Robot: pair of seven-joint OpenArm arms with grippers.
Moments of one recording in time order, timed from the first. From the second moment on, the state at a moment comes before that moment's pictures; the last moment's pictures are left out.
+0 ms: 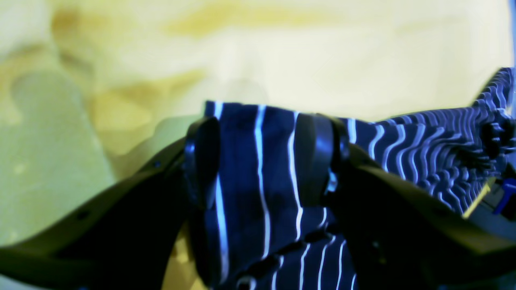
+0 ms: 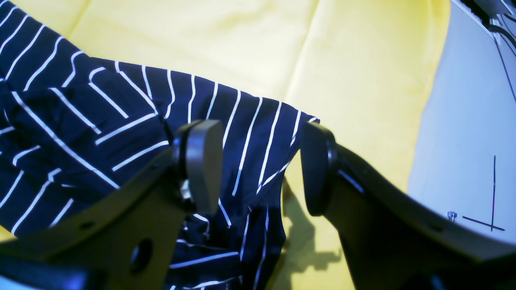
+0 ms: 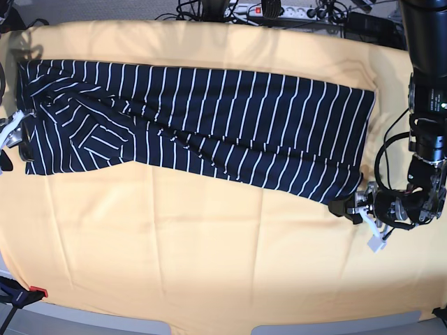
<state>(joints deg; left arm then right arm) -45.4 -32.7 25.5 32.4 -70.2 -33.7 62.8 -13.4 36.5 36.2 113.2 43.1 35.1 -64.5</state>
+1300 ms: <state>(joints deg) -47.2 -32.7 25.6 32.5 -87.4 -42.6 80.2 -13.2 36.5 36.2 113.2 43.1 34.3 -62.4</state>
